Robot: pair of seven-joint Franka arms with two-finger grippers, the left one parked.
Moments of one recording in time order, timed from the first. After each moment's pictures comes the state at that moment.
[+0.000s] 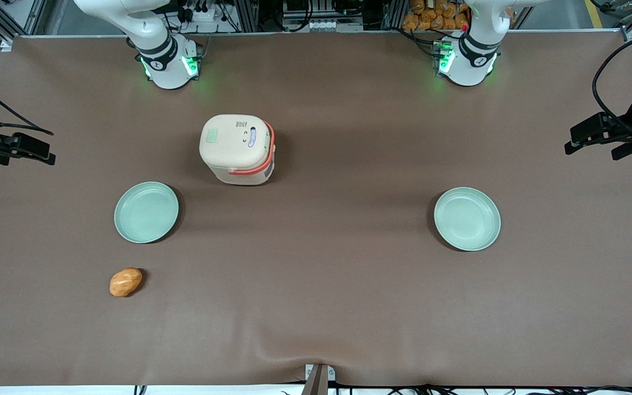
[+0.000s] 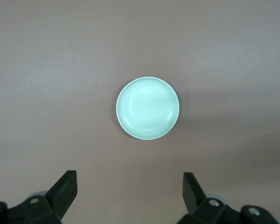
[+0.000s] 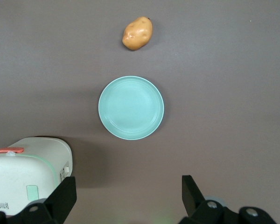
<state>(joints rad) 0.20 0.11 -0.28 -1.50 0.05 1.48 -0.07</state>
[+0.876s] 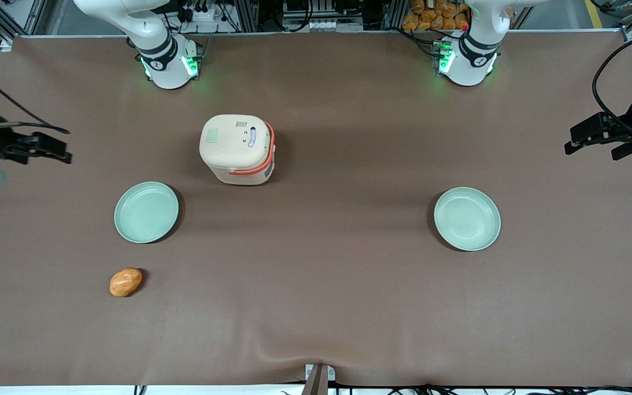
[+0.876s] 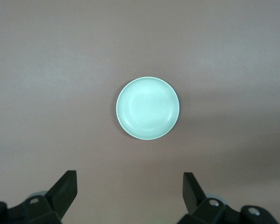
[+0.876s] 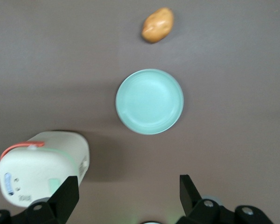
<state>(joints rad) 0.28 0.11 -0.26 -1.49 0.07 1.44 0.03</state>
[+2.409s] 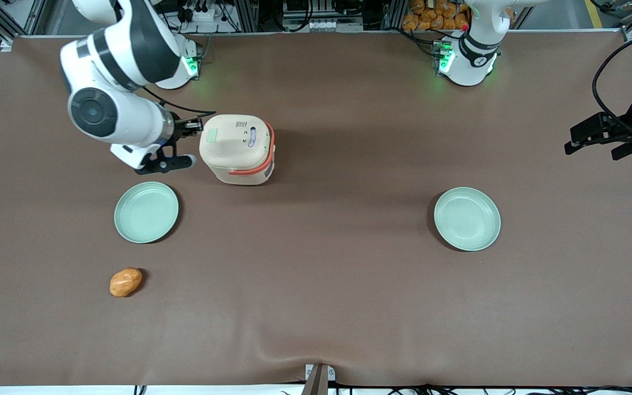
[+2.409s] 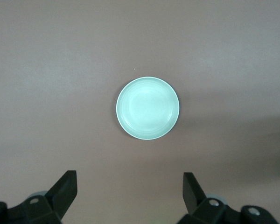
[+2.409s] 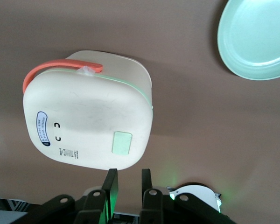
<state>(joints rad) 0.47 0.08 -0.09 -1.90 0.18 1.57 0.19</state>
